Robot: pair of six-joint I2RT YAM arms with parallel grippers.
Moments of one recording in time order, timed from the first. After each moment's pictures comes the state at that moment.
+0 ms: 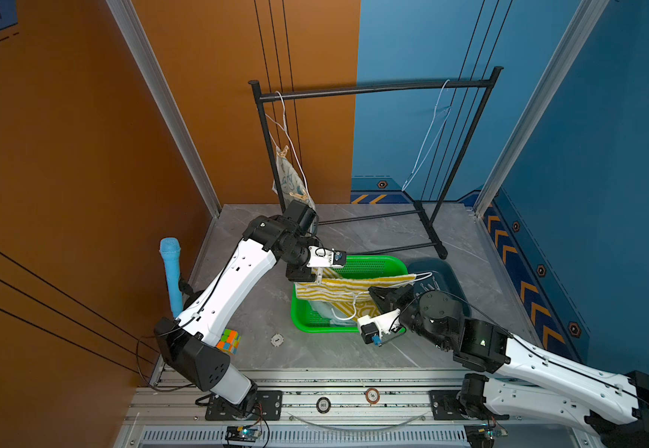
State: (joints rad) left arm -0.52 1.55 1.70 -1.30 0.12 1.15; right arm 1.09 0.89 0.82 -0.22 0.31 -1.31
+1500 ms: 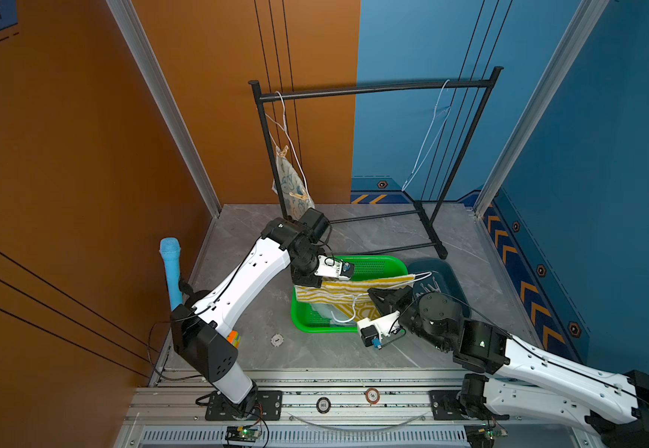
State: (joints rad) left arm -0.57 1.62 1.69 -1.34 0.10 1.16; right arm 1.10 0.89 0.80 -0.20 0.31 -1.34
